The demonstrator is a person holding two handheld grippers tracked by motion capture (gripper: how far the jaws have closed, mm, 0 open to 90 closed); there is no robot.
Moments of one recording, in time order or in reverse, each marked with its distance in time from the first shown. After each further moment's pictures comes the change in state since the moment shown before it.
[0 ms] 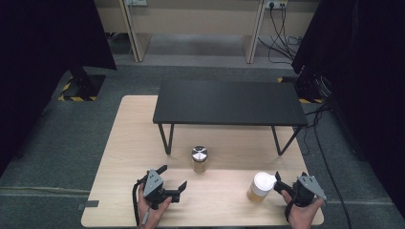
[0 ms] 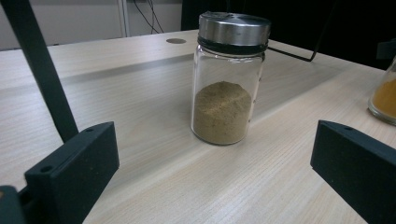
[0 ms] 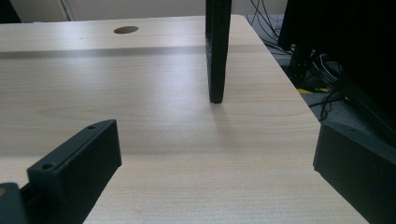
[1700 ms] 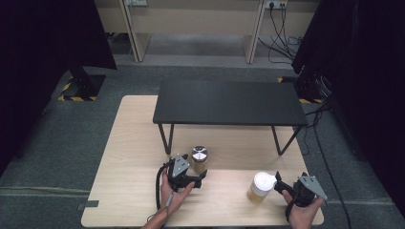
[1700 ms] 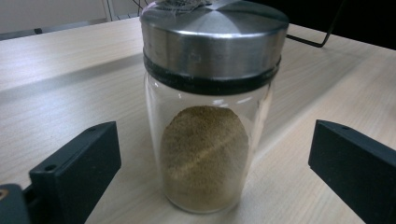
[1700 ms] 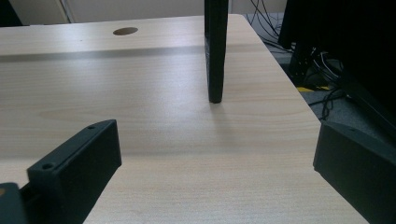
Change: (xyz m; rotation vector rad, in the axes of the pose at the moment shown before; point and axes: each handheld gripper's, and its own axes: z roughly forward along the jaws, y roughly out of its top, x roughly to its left) left arm -0.014 0.037 0.083 0.106 -0.015 0.033; right arm -0.002 0.000 0.000 0.000 0.003 0.019
